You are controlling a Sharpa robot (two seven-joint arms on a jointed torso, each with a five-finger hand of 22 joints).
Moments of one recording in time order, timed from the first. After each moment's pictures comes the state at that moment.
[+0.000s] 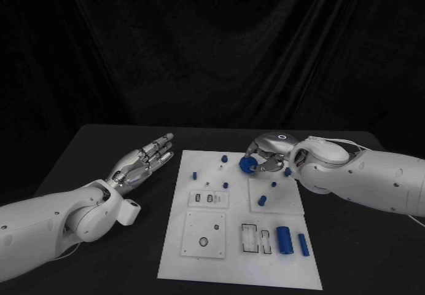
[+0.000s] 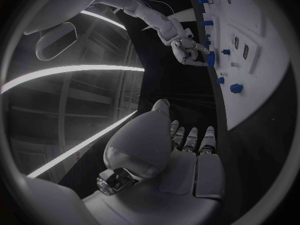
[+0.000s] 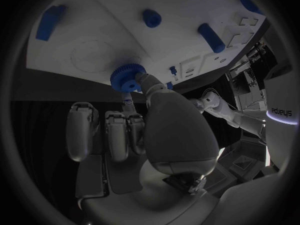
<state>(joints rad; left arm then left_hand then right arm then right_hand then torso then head) 1.23 -0.95 -0.22 1.48 -0.26 -0.05 0.67 1.56 0.27 -0.17 0.27 0.52 0.16 0.01 0.02 0.02 0.00 -0.01 0.01 0.00 0.00 0.09 0.00 0.00 0.17 0.00 0.21 0.00 0.00 1.40 -0.75 -0.25 1.38 -1.53 -0.33 -0.03 1.38 -0.08 0.21 0.08 0.46 1.00 0.12 0.16 0.03 1.47 -0.02 1.57 1.31 1.47 -0.07 1.57 1.31 0.05 1.46 0.04 1.40 1.31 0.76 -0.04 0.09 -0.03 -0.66</state>
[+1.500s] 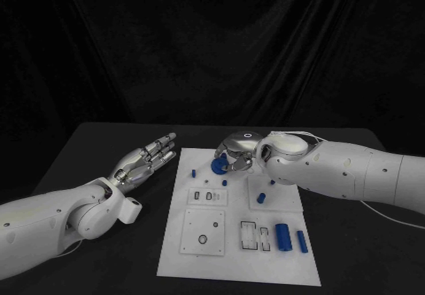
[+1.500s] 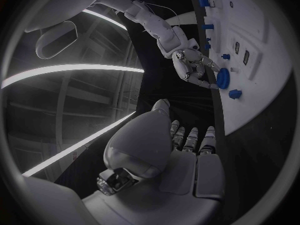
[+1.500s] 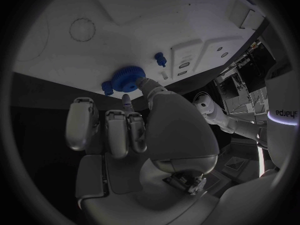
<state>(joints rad) 1.23 -0.94 -0.22 1.47 -0.26 -0.03 0.65 1.56 0.27 -0.17 0.27 0.52 0.16 0.01 0.02 0.02 0.00 0.00 0.01 0.00 0.00 0.10 0.00 0.00 0.17 0.00 0.23 0.00 0.00 1.39 -0.53 -0.25 1.23 -1.53 -0.24 0.02 1.32 -0.10 0.27 0.10 0.38 0.78 0.10 0.06 0.25 1.47 0.01 1.57 1.31 1.47 -0.05 1.52 1.31 0.05 1.41 0.06 1.31 1.31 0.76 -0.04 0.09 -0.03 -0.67</state>
